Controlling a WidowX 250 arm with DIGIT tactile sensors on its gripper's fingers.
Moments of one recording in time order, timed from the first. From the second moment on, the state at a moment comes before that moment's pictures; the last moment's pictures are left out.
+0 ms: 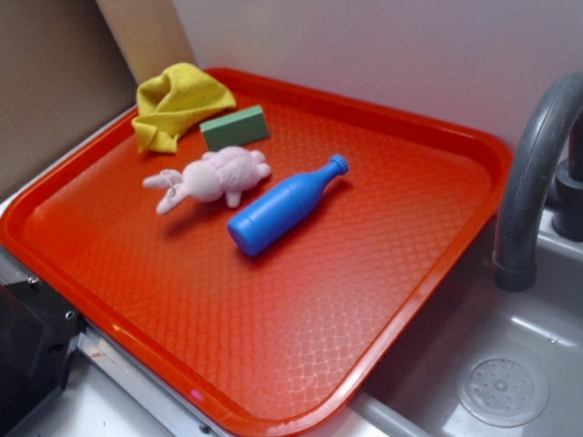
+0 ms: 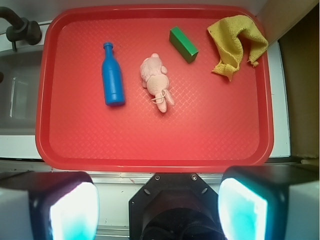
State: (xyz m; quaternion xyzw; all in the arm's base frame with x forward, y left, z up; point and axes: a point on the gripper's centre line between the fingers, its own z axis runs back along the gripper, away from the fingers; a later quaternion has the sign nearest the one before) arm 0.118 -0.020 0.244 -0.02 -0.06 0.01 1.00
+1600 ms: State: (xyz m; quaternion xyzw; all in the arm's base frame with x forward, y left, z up) arm 0.229 -0.108 0.079 -0.01 -0.03 -0.08 1.00
